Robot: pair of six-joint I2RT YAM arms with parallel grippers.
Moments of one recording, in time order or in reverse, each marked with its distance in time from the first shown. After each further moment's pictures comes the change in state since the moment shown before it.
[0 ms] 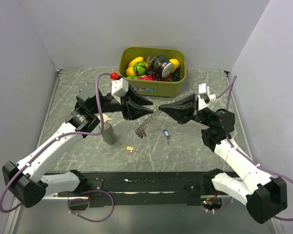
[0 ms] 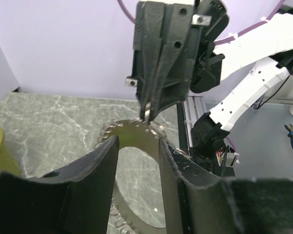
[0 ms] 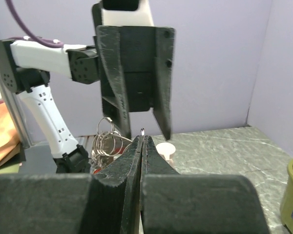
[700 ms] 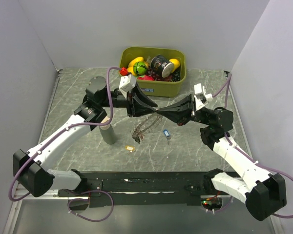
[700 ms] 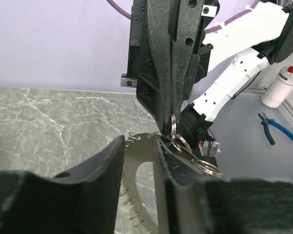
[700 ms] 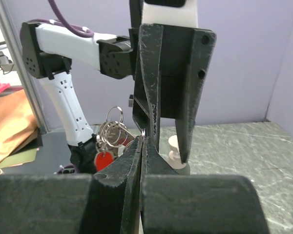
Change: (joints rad) left arm 0.018 0.124 0.055 0.033 0.145 -0.058; right arm 0.005 0.034 0.014 0.014 -0.087 0.027
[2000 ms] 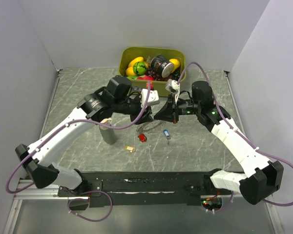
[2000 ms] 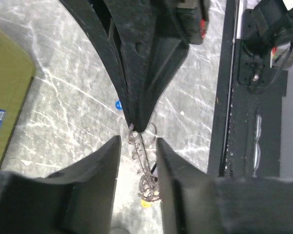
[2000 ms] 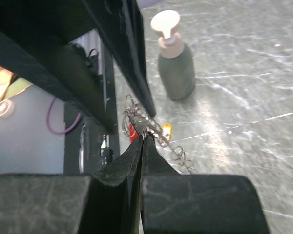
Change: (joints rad) left arm -0.174 0.116 0.373 -0.976 -0.509 0.593; right arm 0.011 0.184 0.391 -1.284 -0.043 -0.661
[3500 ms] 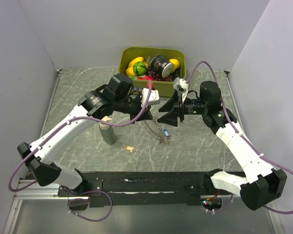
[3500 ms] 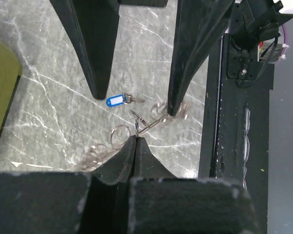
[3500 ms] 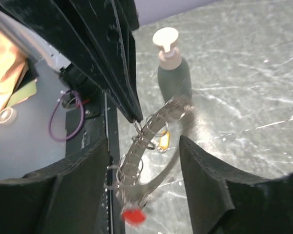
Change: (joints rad) left arm 0.011 0.022 0.039 -0.058 0.049 0.009; right arm -0.064 -0.064 -0.021 0.049 -0.062 0.039
